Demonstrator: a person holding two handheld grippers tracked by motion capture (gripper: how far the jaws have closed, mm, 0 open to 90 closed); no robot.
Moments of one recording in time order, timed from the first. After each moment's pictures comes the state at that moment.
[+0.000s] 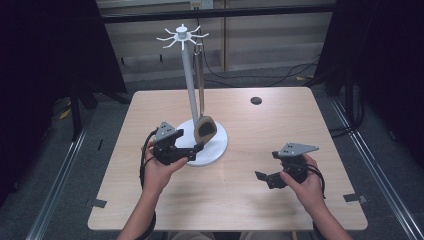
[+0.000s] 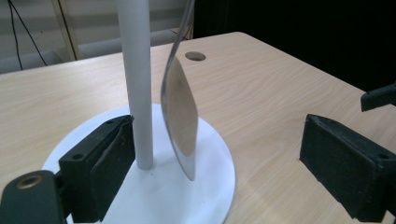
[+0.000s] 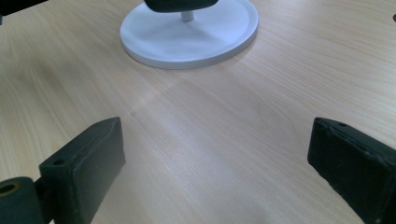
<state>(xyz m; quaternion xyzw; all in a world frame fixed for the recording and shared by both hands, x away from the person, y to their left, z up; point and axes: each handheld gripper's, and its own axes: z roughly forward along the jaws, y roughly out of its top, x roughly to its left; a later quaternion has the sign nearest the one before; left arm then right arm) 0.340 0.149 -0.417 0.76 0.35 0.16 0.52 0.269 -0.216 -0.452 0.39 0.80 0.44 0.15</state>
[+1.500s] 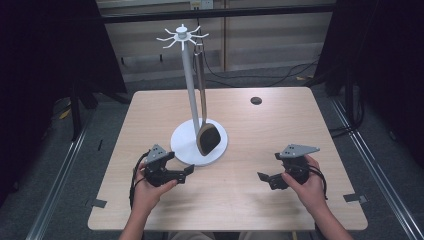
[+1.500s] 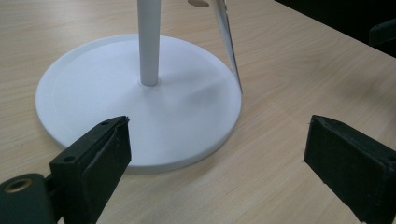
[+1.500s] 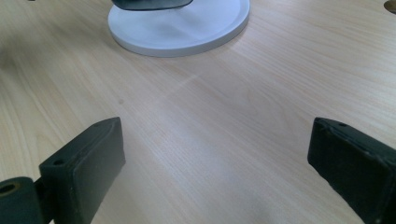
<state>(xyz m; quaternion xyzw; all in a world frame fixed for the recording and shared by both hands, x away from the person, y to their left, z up) 0.311 0.182 -0.465 0.78 0.37 0.12 0.50 0.269 -0.222 -0.458 0.39 0.80 0.42 0.16</state>
